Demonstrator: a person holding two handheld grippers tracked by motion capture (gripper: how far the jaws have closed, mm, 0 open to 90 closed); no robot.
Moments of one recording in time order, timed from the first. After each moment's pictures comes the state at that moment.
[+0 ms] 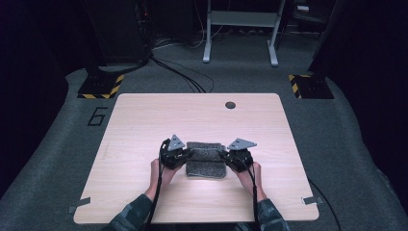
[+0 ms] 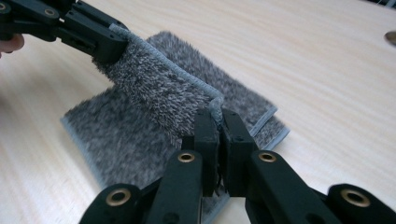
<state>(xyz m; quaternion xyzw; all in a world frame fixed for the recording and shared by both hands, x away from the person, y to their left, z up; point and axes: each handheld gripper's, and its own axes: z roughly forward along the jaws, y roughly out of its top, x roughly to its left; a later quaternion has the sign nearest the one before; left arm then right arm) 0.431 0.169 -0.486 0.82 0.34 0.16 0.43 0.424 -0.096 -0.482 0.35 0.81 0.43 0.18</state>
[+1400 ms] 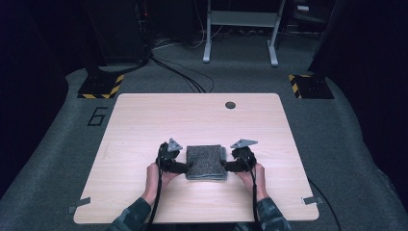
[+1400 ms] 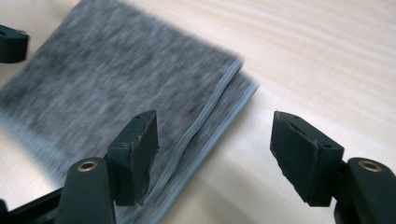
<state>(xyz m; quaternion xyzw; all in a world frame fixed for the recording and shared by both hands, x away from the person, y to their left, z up) 0.437 0.175 -0.487 0.83 0.39 0.17 0.37 0.439 -0.109 -0.493 0.41 0.82 0.36 0.15</state>
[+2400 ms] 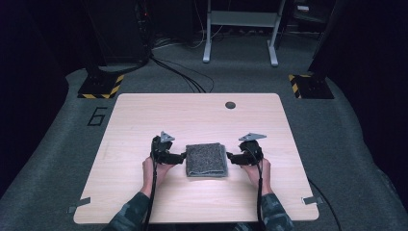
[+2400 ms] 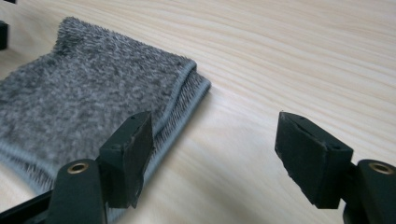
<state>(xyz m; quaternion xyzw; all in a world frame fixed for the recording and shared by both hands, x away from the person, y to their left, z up) 0.448 0.202 -0.493 0.80 0.44 0.18 0.38 0.450 -0.132 -0.484 0.45 0.80 0.37 0.17</state>
